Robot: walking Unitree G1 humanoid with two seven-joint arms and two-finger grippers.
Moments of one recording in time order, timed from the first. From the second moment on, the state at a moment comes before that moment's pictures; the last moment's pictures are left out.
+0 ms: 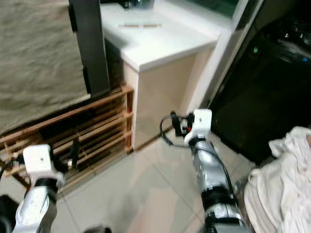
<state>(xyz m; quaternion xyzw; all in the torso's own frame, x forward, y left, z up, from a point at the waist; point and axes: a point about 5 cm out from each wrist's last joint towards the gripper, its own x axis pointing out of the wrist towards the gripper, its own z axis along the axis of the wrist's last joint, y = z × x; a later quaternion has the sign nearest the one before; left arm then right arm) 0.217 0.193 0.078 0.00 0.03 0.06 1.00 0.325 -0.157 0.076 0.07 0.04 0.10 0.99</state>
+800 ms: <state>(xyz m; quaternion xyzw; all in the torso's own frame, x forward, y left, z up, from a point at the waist) 0.222 0.194 0.081 0.00 0.01 0.06 1.00 0.327 -0.159 0.071 0.02 0.05 0.11 0.99</state>
